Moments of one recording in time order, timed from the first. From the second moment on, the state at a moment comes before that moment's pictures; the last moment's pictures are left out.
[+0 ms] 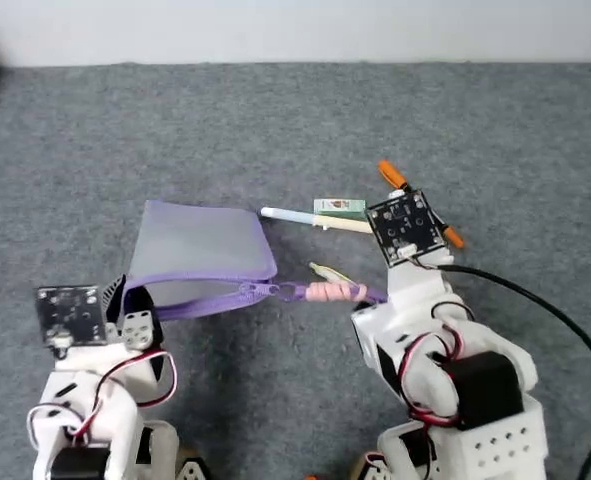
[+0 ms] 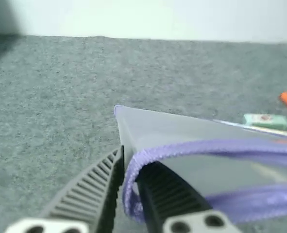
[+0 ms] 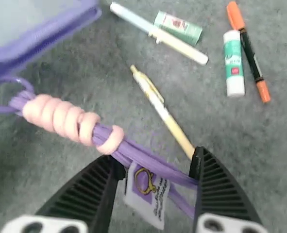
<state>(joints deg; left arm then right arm) -6.7 -103.4 67.2 75.4 8.2 -19.0 -62.3 34.2 92.0 3.3</state>
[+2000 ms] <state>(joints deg) -7.3 -79.3 53.8 86.9 15.3 -9.8 -40.6 30.3 92.1 13.9</state>
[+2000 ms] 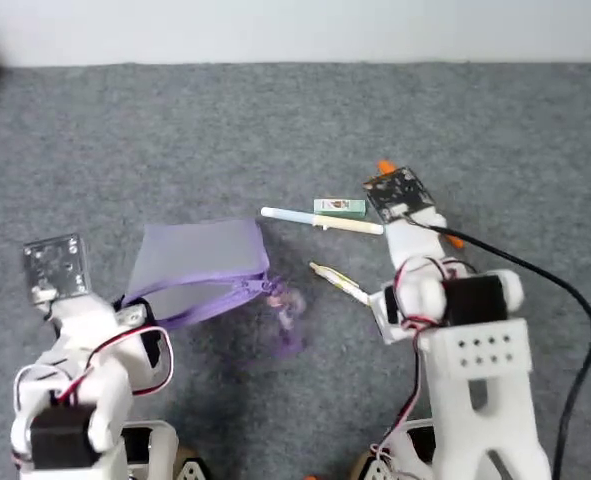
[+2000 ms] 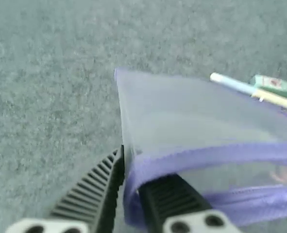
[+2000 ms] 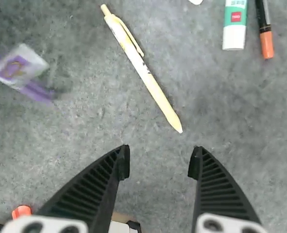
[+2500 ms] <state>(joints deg) -7.3 -75.6 53.8 88.0 15.4 -13.1 -13.6 27.2 81.0 23.5</state>
